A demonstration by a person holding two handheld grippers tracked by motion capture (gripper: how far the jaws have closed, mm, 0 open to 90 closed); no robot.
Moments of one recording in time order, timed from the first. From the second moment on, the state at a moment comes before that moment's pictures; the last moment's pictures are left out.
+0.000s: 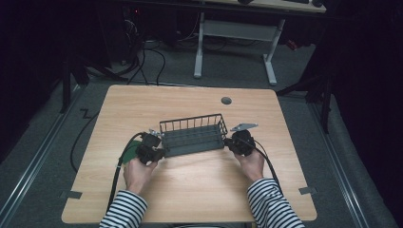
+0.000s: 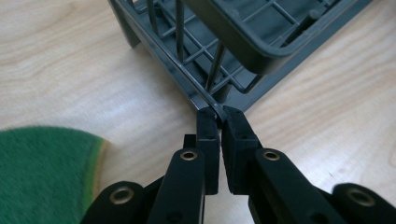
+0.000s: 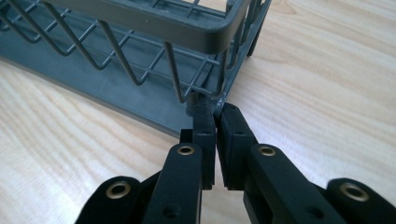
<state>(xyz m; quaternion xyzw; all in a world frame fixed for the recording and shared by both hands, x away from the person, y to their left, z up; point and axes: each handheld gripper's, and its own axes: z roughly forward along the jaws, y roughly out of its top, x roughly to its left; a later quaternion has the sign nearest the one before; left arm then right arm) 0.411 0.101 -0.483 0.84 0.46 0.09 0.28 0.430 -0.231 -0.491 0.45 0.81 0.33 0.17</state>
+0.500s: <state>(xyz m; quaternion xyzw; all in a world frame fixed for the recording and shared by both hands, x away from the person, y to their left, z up) 0.399 0.106 -0.487 0.83 0.46 0.10 0.31 0.415 -0.225 -0.493 0.45 0.81 0.31 0.19</state>
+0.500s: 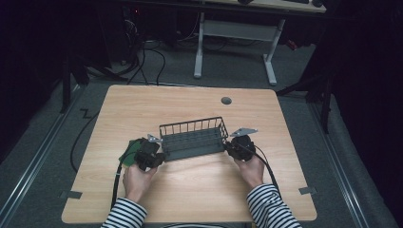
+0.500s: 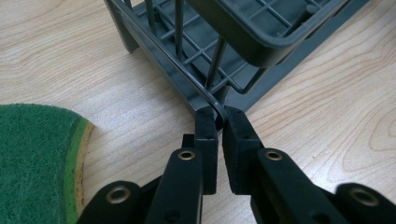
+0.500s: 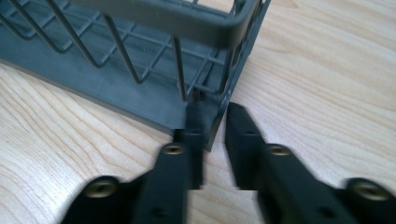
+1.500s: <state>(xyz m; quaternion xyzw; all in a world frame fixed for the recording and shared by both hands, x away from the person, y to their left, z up) 0.358 0.159 -0.492 0.78 0.49 0.11 0.37 0.353 -0.320 -0.512 0.54 0.74 0.34 0.22</state>
